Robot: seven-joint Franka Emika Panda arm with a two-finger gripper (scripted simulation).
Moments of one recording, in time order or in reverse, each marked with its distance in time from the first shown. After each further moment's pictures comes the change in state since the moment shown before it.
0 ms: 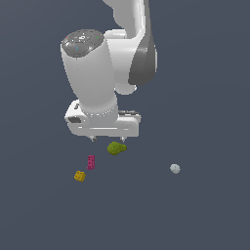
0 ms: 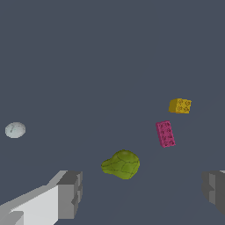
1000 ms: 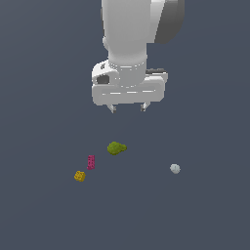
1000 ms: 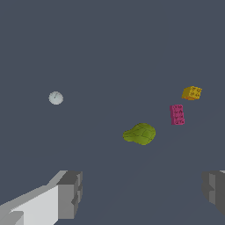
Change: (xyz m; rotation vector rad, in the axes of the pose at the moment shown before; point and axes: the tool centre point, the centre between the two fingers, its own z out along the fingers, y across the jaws) arm -0.071 -0.066 -0.068 -0.003 0.004 -0.115
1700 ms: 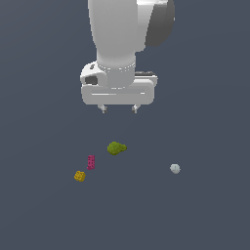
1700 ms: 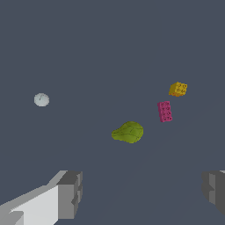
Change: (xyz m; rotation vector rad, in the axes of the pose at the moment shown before) arm -0.001 0.030 0.002 -0.026 -0.011 0.044
